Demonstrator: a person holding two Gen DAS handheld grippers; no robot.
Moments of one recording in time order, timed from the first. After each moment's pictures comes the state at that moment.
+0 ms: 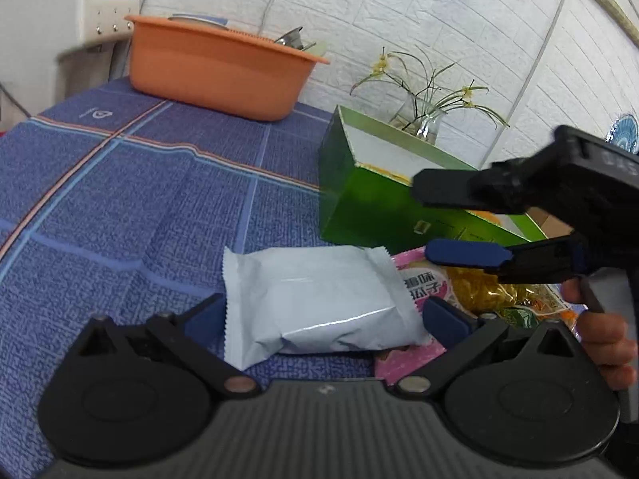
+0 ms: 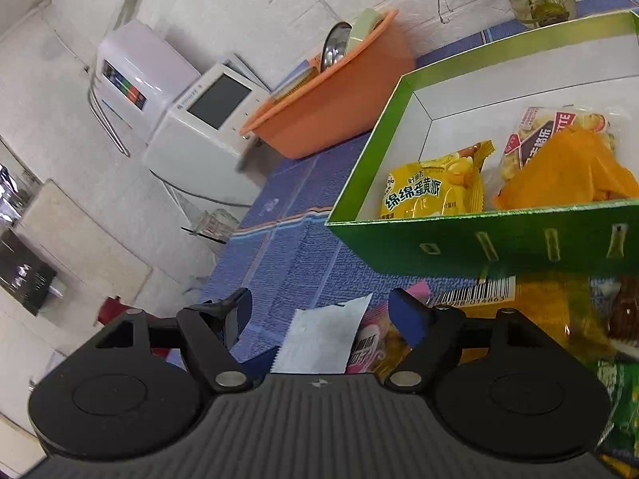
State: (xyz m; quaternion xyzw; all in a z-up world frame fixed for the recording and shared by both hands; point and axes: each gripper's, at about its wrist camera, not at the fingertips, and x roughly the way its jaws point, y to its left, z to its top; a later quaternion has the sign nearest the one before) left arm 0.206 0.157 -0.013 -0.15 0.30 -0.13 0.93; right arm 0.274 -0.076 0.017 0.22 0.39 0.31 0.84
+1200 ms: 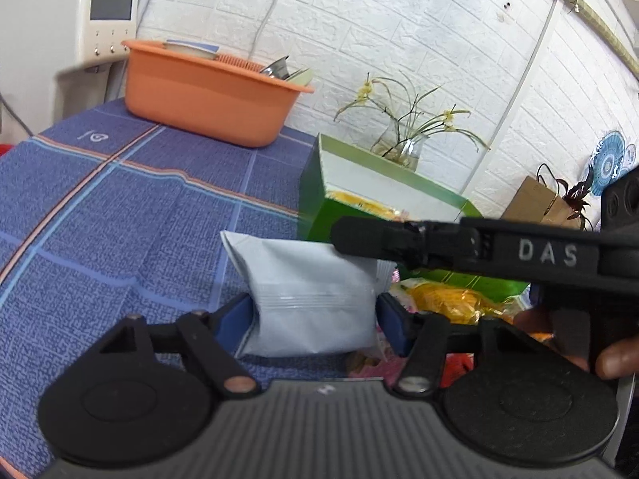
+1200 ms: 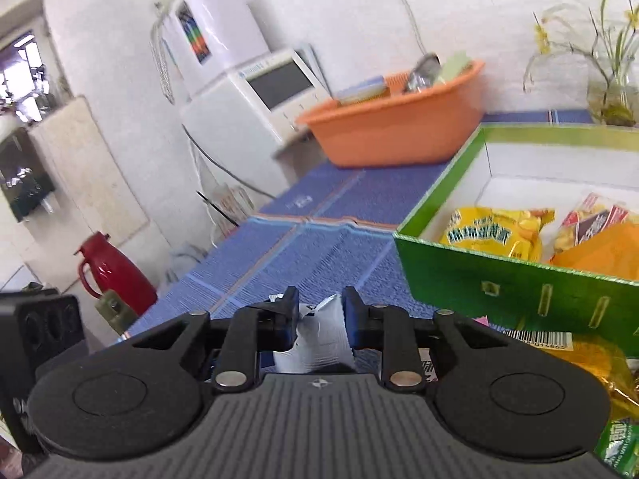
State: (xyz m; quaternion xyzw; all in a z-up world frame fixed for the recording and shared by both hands) left arm 0.189 0.151 0.010 -0.16 0.27 -0.14 0.94; right arm 0.238 -0.050 0.029 0.10 0.29 0.37 0.88
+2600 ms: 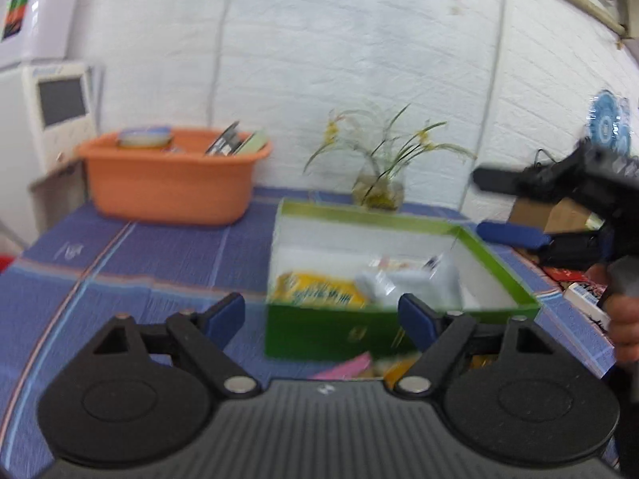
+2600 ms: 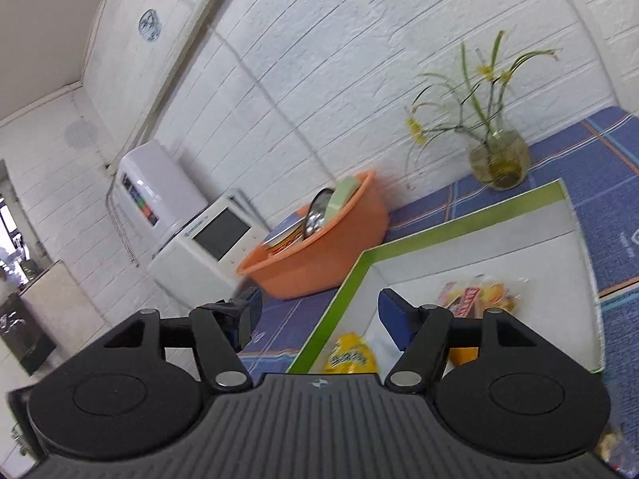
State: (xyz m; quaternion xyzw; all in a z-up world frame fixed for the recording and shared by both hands) left arm 0.217 0.105 0.047 -0.06 0.23 -0.11 0.97; right arm 0.268 -0.174 0.061 0.28 0.23 0.31 0.88
